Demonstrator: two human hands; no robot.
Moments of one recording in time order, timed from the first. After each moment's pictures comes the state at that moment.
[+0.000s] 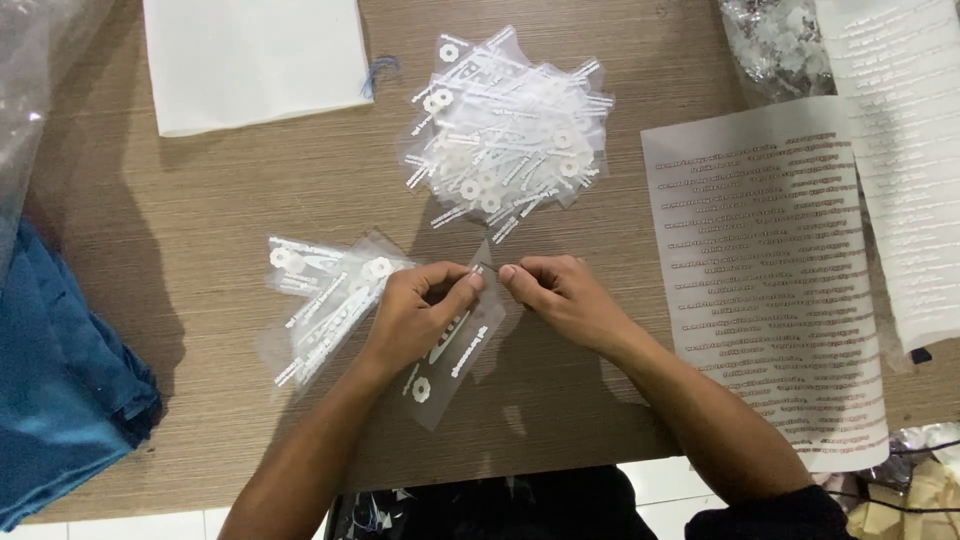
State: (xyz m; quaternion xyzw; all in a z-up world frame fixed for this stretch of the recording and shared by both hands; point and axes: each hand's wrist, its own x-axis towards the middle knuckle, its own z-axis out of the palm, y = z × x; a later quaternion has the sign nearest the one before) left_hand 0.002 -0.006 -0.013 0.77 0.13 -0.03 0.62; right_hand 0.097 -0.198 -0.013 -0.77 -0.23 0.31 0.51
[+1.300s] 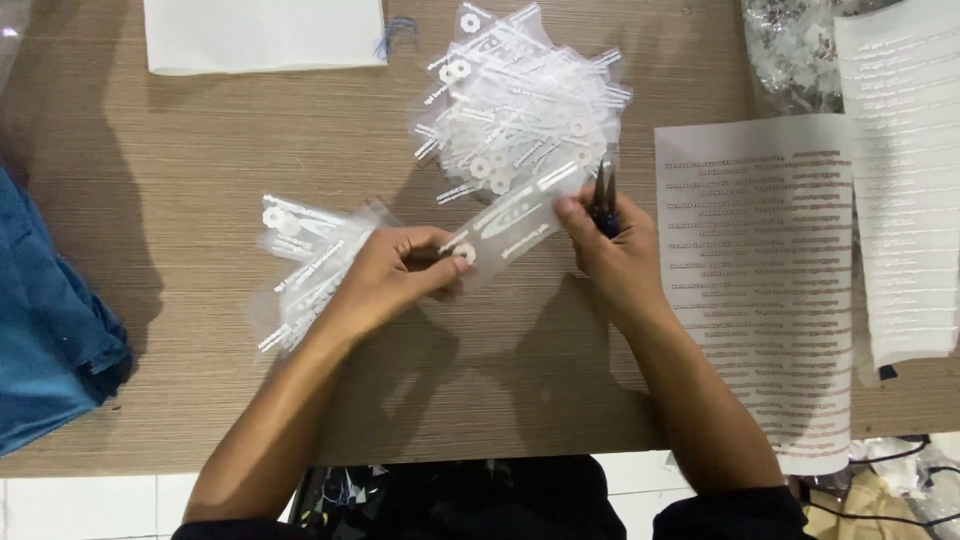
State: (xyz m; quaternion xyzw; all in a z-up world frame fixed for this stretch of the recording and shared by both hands) left_hand -0.001 0.017 0.019 0.67 0.16 -0.09 0.72; right_hand 0.111 -0.203 -0.004 -0.71 -0.07 0.16 0.68
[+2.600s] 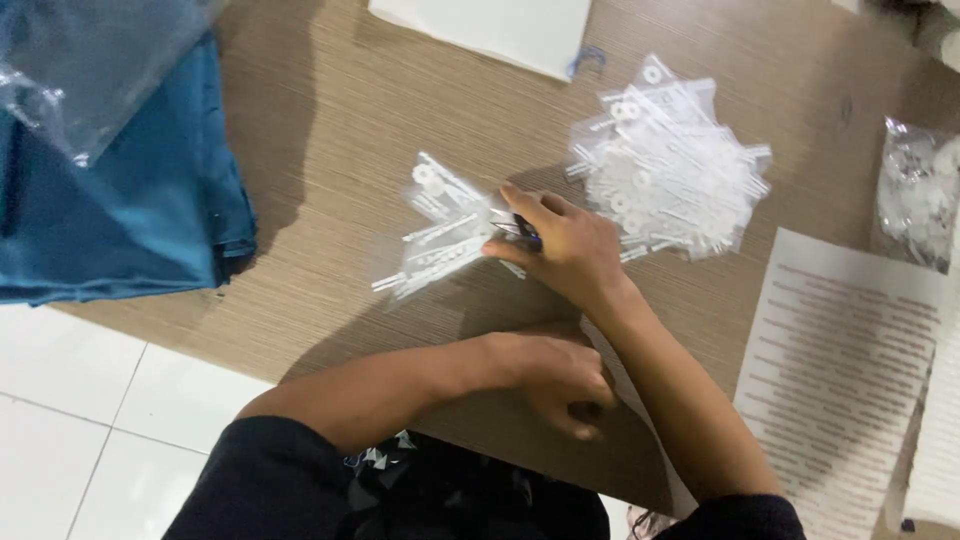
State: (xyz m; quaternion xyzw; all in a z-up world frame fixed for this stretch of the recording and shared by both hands) left_hand -0.012 -0.062 -0.096 0.79 -0.38 -0.09 0.46; right_hand 0.086 -0.058 -0.007 -0.82 -0.54 0.12 0.14
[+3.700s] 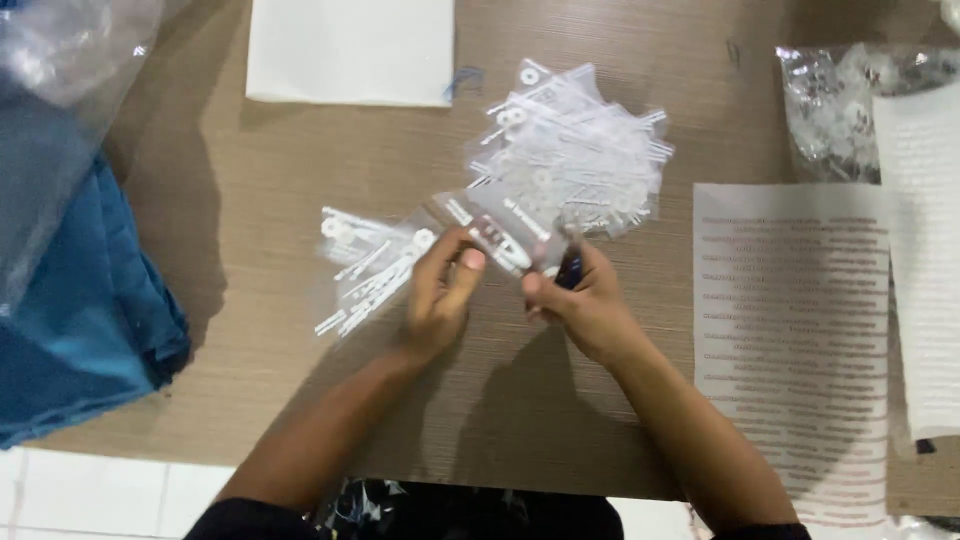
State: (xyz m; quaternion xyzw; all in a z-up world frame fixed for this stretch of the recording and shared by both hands) left_hand 0.000 0.004 -0.015 0.70 0.05 0.24 0.66; right_hand 0.094 -0.157 -0.021 -0.56 -0.14 0.32 0.75
